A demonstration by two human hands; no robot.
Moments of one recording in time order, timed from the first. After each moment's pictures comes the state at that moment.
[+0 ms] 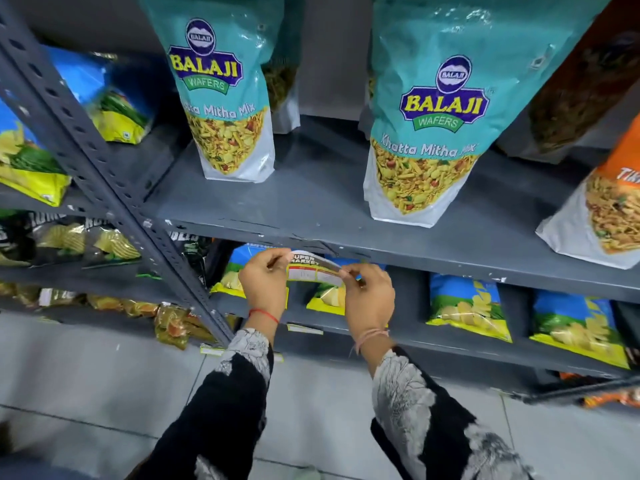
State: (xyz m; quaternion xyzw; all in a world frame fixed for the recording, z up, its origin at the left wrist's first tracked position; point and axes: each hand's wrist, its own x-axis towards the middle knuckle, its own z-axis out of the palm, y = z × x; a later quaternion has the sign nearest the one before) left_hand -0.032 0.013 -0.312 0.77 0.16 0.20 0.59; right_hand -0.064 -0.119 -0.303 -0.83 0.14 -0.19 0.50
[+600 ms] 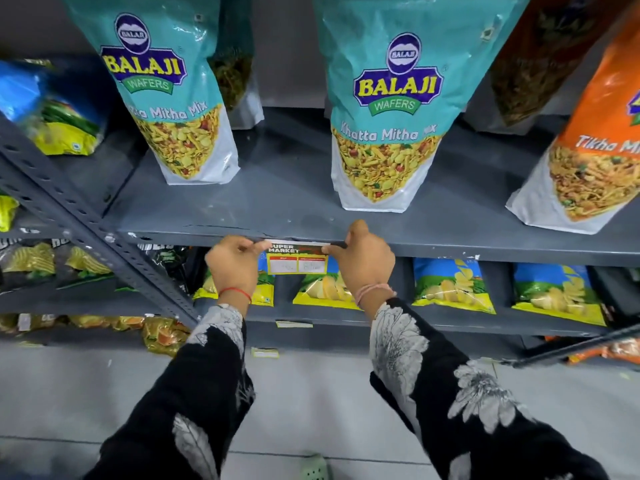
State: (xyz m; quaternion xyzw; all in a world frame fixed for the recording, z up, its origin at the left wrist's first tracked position) left_hand -0.006 0.020 -0.293 0.83 0.20 0.17 0.49; right_hand -0.022 -0.155 -0.285 -0.93 0.11 -0.14 0.33
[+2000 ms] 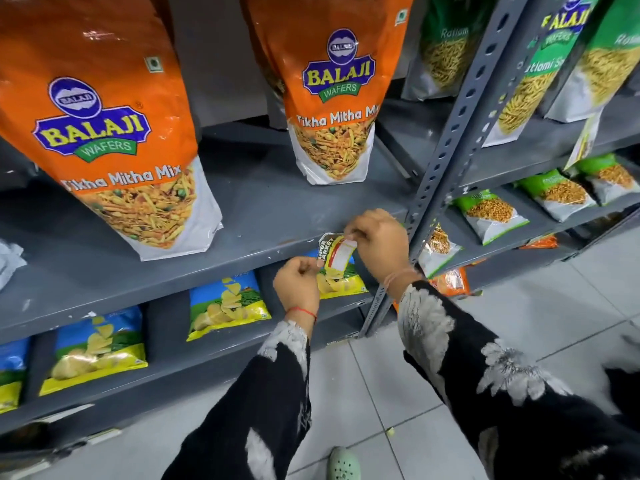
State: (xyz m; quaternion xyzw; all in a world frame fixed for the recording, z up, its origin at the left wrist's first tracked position) left_hand -0.115 -0.607 -0.316 0.80 0.06 -0.02 0.60; right_hand -0.139 -0.734 -0.270 -0.92 0.11 -0.26 0.27
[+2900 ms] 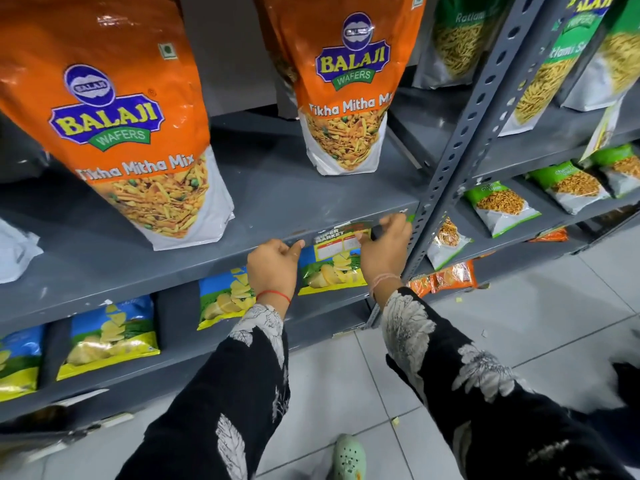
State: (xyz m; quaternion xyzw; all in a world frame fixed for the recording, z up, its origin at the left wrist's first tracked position) left_hand -0.090 -0.559 -0.286 0.90 0.00 0.02 0.43; right_hand -0.136 -0.698 -0.292 -0.76 0.38 -0.29 0.44
